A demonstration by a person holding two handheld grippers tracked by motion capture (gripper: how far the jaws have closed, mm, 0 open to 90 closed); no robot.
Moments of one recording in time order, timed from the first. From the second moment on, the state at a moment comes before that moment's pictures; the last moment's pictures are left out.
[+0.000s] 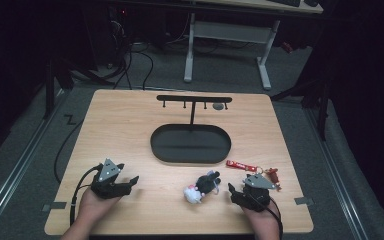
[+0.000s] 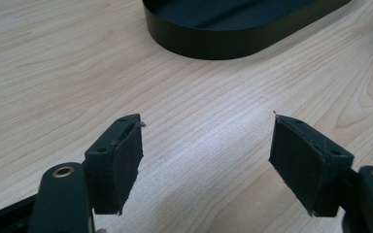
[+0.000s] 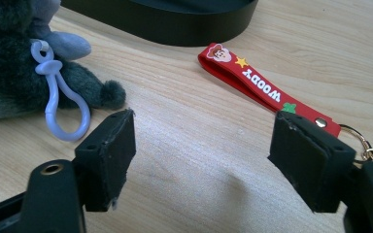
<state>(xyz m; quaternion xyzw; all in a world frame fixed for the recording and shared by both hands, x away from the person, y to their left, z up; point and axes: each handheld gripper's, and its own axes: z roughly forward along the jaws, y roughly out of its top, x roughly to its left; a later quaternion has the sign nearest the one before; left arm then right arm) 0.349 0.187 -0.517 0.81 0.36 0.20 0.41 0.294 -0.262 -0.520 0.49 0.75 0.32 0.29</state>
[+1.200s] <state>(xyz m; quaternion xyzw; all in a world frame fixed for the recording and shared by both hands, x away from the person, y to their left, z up) 0.344 0.172 -0.521 0.84 0.30 0.21 0.40 0.305 -0.267 -0.501 0.54 0.79 0.23 0.16</state>
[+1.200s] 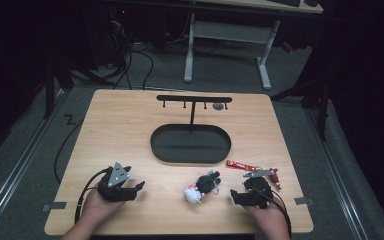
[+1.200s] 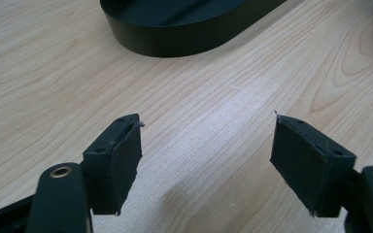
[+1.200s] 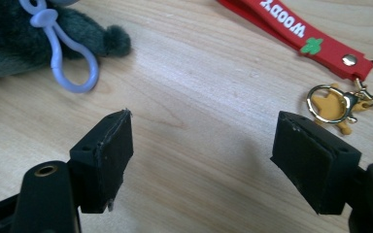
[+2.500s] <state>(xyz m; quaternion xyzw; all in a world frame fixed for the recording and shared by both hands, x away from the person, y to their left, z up) 0.344 0.168 -0.525 0.85 0.29 0.20 0.39 0.310 -0.327 -0.466 0.56 0.82 0.13 0.07</state>
